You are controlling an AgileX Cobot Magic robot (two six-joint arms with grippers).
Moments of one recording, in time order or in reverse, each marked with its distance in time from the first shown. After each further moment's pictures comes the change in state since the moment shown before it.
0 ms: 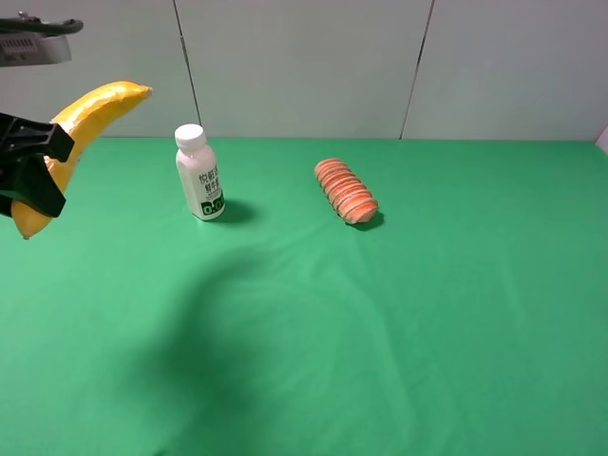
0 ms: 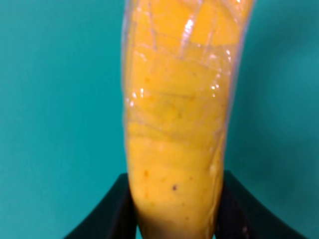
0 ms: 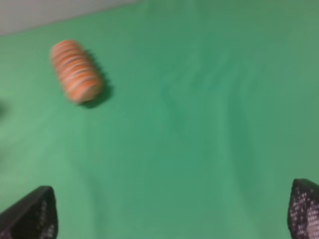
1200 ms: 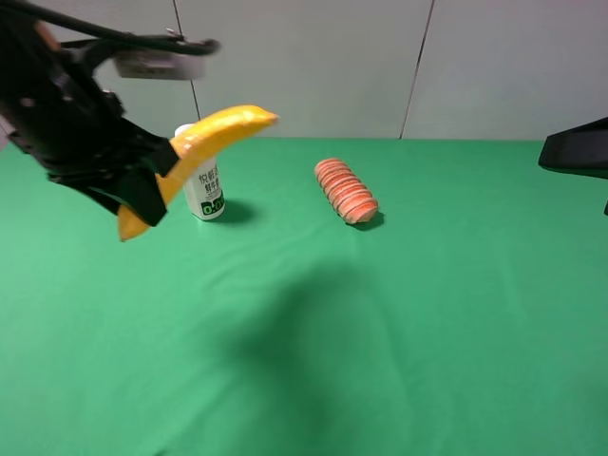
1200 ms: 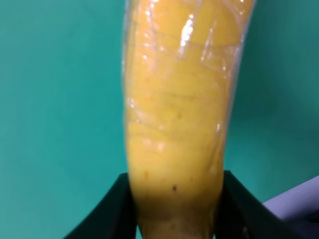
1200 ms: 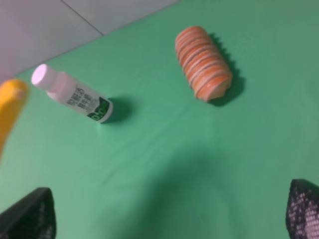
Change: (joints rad) left arm -0.274 0.261 -0.196 -0.088 0.031 0.145; right arm 0.000 0.377 -0.024 0.492 -0.173 -0.233
